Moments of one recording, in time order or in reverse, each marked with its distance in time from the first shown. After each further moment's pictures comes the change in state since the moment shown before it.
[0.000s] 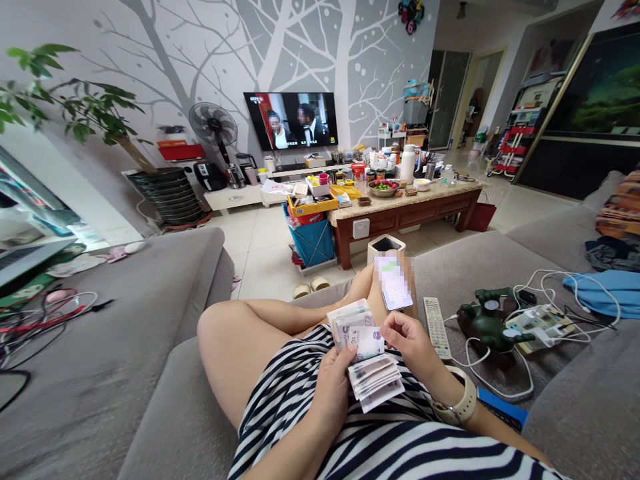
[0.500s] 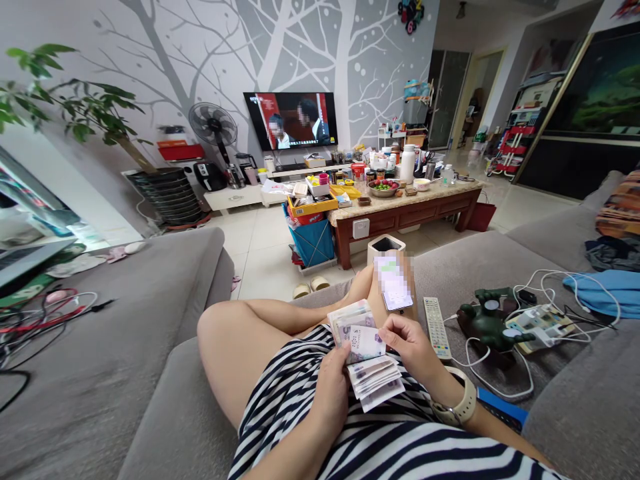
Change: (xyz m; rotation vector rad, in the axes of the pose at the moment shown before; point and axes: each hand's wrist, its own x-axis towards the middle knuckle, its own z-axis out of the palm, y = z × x) left_hand -0.001 -0.001 -0.001 0.062 0.028 0.059; right_hand -0.003 -0.005 0.001 -0.042 -0.030 -0.030
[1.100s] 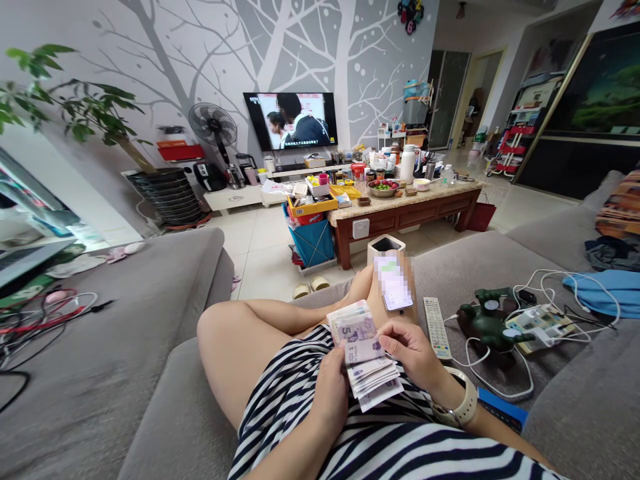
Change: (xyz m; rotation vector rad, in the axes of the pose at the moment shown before) left_hand 0.000 0.001 0.000 0.084 -0.011 0.081; right_hand -0.007 -0.004 -0.001 -0.028 -0.052 -0.083
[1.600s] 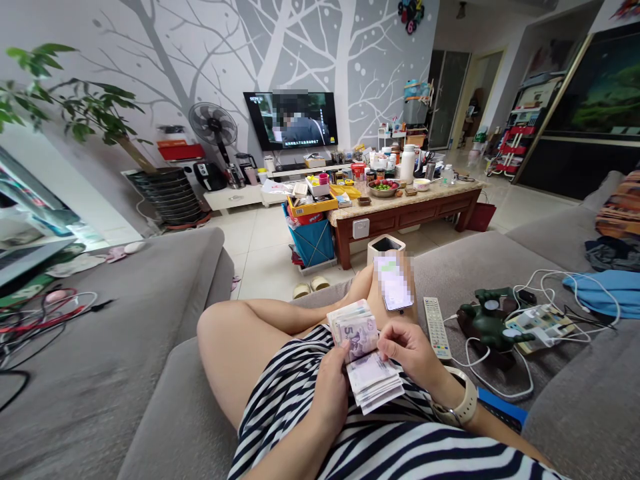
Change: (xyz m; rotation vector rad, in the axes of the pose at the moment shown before) left_hand 0.002 -0.002 0.001 -0.149 -0.079 -0.090; right_hand 0.000 0.005 0.000 0.059 -0.038 0.028
